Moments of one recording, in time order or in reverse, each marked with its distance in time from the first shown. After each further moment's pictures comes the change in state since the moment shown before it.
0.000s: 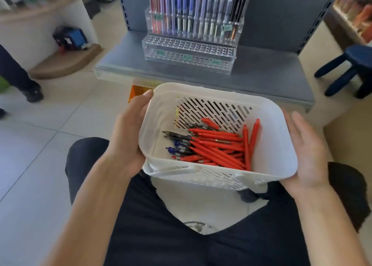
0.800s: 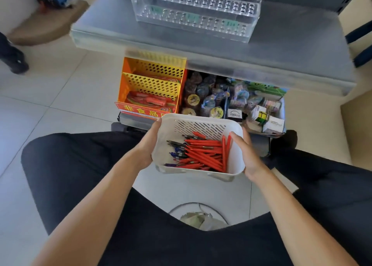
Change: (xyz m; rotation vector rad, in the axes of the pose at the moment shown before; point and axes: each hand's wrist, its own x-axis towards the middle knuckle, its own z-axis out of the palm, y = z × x) left_hand 0.115 -0.158 -0.104 0.157 0.104 -0.543; right_hand 0.102 0.177 -0.057 -0.368 0.026 0.321
